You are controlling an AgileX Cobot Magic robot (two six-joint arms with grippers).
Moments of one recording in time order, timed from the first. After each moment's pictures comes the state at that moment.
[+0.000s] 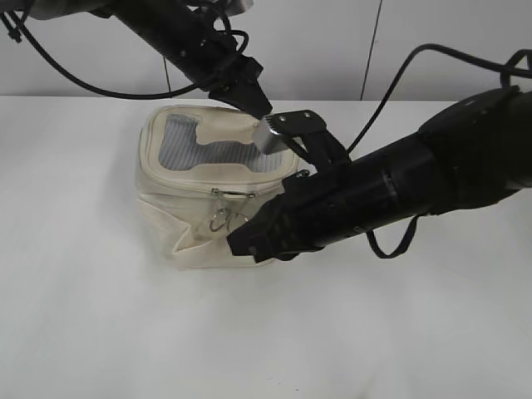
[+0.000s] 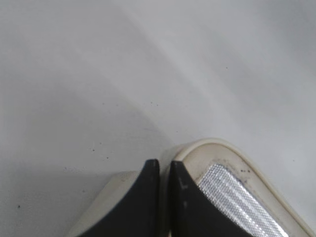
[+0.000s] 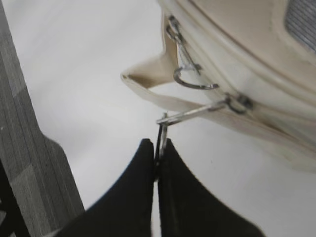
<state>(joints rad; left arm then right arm) -0.40 2.29 -2.03 -0.70 1.09 0.60 0.56 1.79 -0.88 1.42 0.52 -1.42</state>
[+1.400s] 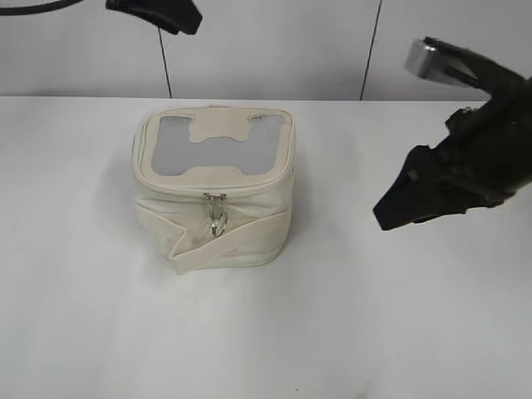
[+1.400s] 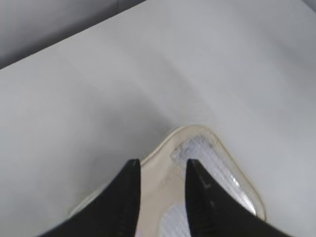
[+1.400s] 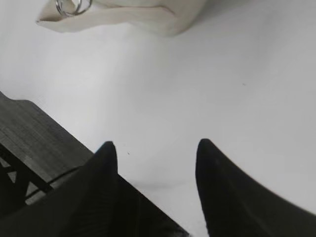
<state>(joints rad) -0.35 1.83 -1.76 -0.53 1.00 0.46 0.29 1.47 -0.95 0.63 0.85 -0.49</state>
